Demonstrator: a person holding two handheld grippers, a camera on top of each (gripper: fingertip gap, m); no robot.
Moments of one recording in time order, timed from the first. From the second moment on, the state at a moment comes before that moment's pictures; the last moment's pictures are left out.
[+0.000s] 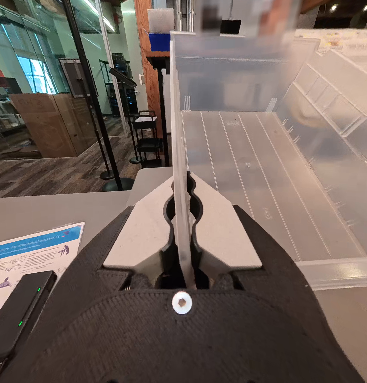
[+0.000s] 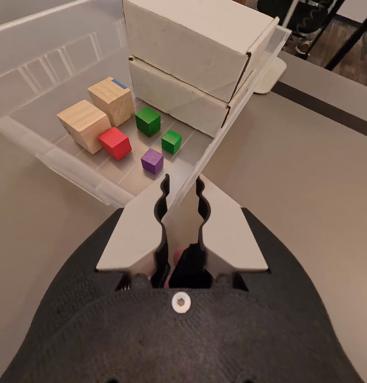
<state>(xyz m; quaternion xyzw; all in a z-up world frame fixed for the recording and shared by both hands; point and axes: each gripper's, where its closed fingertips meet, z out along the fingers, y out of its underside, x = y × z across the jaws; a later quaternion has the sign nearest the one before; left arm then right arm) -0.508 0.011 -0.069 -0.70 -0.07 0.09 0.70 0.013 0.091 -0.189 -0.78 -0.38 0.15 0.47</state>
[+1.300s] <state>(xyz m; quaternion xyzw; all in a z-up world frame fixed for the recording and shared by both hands) -0.489 0.005 -0.031 -0.67 -0.06 0.06 0.74 -0.267 0.040 -0.162 -0.66 -0.51 0.29 0.47</state>
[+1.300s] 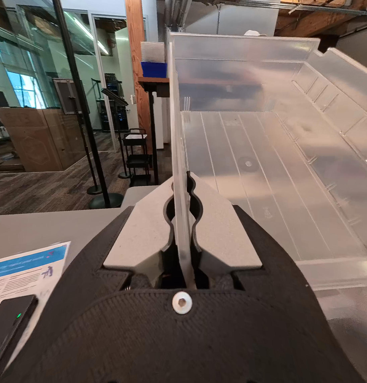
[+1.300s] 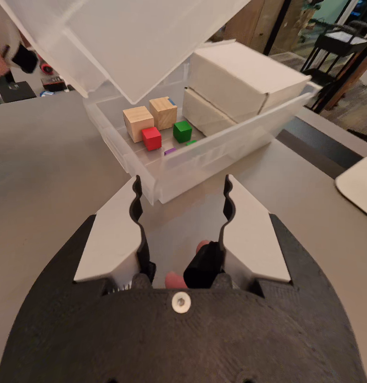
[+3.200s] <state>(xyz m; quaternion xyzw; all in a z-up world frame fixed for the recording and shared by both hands) 0.163 0.218 -0.156 -0.74 0.18 -0.35 0.54 0.288 0.240 -0.123 -0.73 -0.20 0.08 0.65</state>
